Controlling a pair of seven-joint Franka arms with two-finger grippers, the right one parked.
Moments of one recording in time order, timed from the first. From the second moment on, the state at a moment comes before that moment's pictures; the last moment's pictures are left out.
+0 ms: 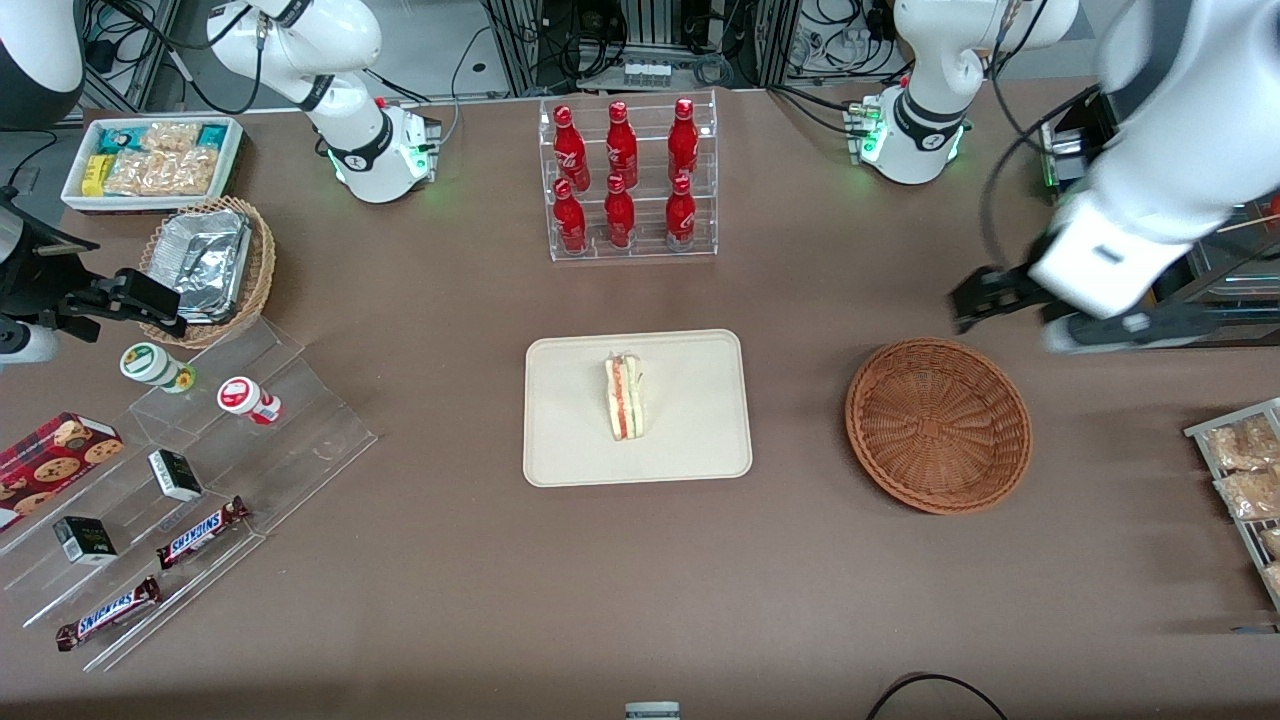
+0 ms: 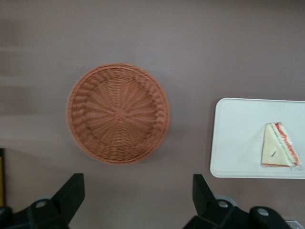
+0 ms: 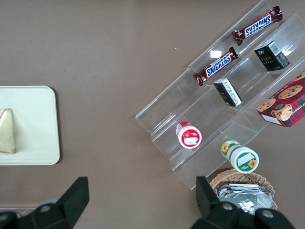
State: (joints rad) arm -0.09 0.01 -0.09 -1.61 -0.04 1.65 -0.27
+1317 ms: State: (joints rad) arm -0.04 -0.02 -0.06 -1.62 0.01 1.60 -0.15
